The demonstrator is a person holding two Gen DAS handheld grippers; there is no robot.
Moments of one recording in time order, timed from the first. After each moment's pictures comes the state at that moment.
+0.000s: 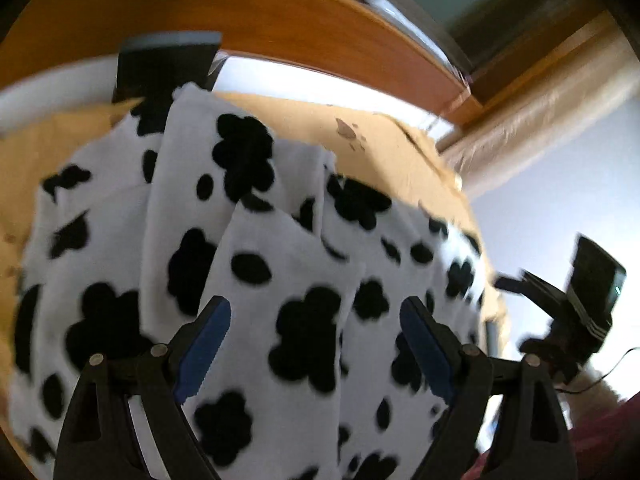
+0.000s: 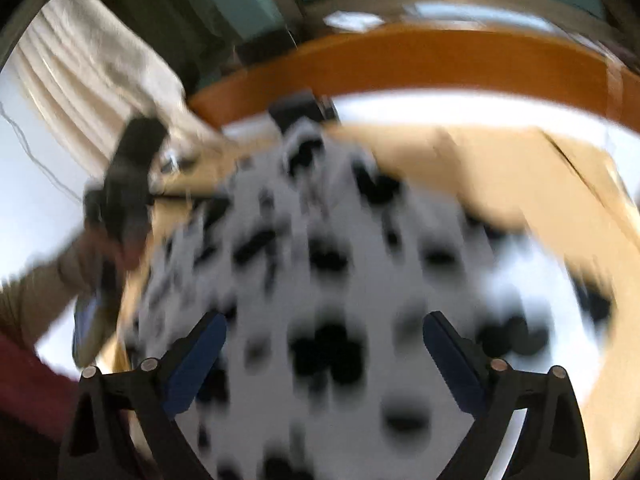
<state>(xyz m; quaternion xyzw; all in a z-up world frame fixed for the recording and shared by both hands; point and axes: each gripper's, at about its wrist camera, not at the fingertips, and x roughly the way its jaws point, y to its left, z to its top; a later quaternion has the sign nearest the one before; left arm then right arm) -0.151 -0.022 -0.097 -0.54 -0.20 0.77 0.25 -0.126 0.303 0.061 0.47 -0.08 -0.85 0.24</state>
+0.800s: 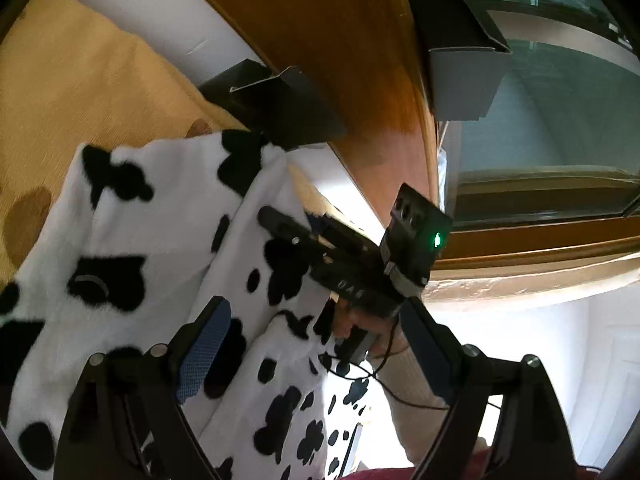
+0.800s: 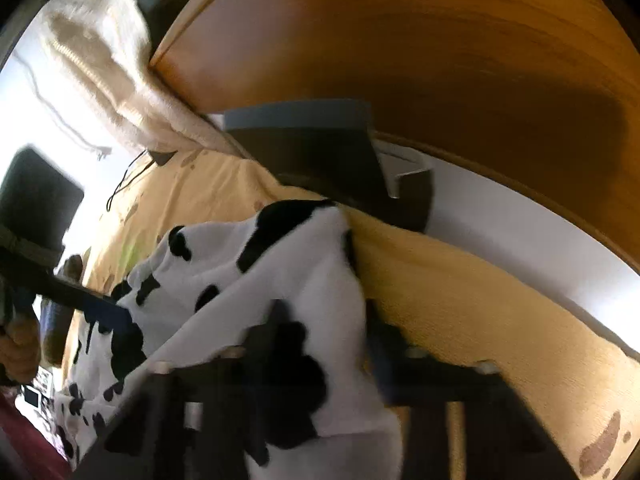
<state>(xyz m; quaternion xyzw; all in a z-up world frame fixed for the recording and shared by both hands) -0.201 -0.124 -0.124 -0.48 -0.49 0.69 0.22 -0.383 0.158 -0.043 0.50 0.03 -0.78 0.37</state>
